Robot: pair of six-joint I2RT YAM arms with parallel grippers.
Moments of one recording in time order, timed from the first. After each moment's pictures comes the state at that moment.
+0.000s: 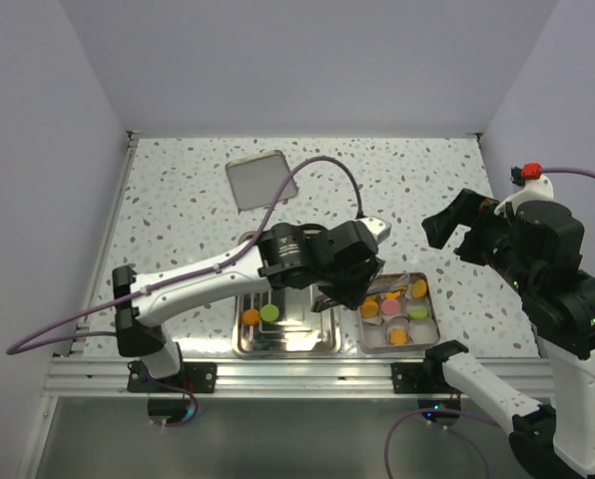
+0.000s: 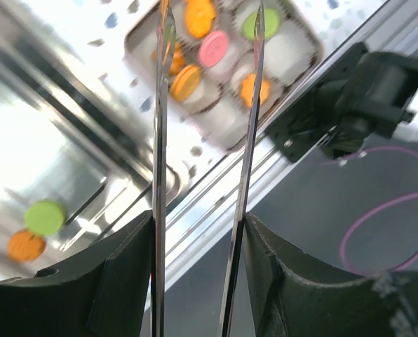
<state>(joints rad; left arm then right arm) -1.28 1.72 1.85 -1.04 -0.12 -0.60 0.33 0.85 1.61 -1.23 0.16 0.54</state>
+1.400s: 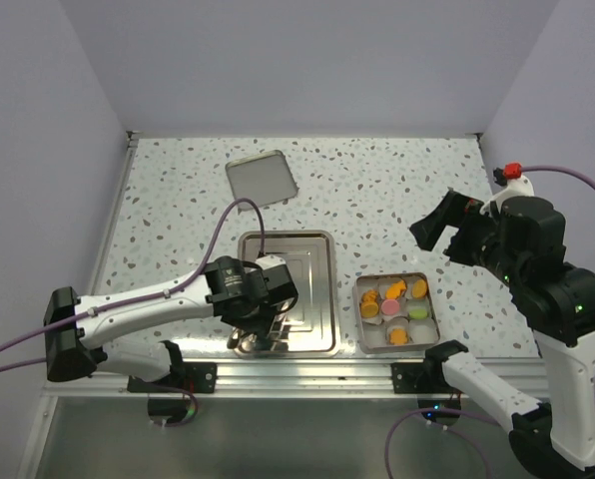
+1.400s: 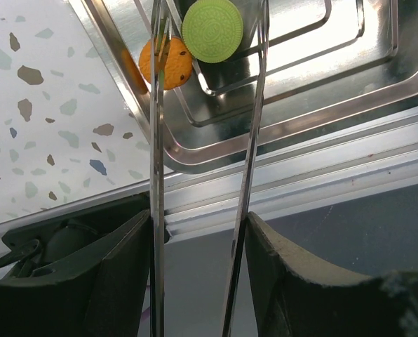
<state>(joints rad) -1.20 1.28 1.13 -1.26 -0.24 -0.85 0.34 0.87 1.55 -1.22 0.09 0.56</state>
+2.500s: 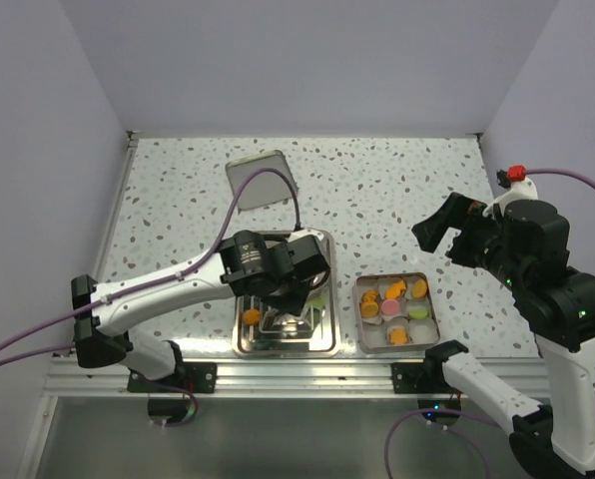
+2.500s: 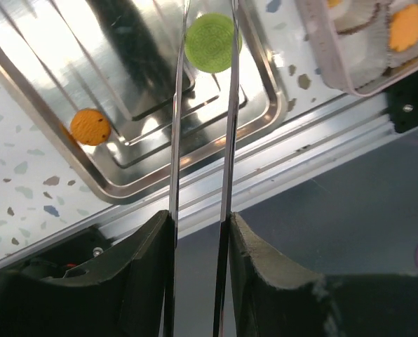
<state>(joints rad) -1.22 1.45 1.50 -1.27 -0.21 -0.80 0.34 0.85 1.55 -1.22 0.10 0.56</state>
